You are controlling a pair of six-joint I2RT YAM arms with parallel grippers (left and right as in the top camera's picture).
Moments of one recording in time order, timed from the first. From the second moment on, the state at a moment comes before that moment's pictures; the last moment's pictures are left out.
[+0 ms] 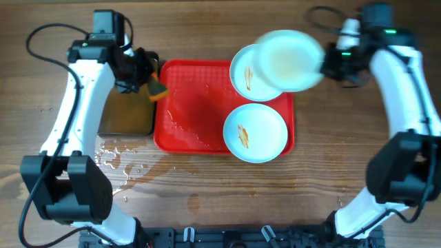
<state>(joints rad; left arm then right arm) -0.04 1.77 1.55 -0.98 0.18 -0.53 -0.15 1.87 1.64 -1.07 -0.29 0.29</state>
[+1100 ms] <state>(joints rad) -0.08 1.77 1.55 -0.86 0.18 -0.53 -0.21 1.66 1.37 -1.07 -0.43 0.17</state>
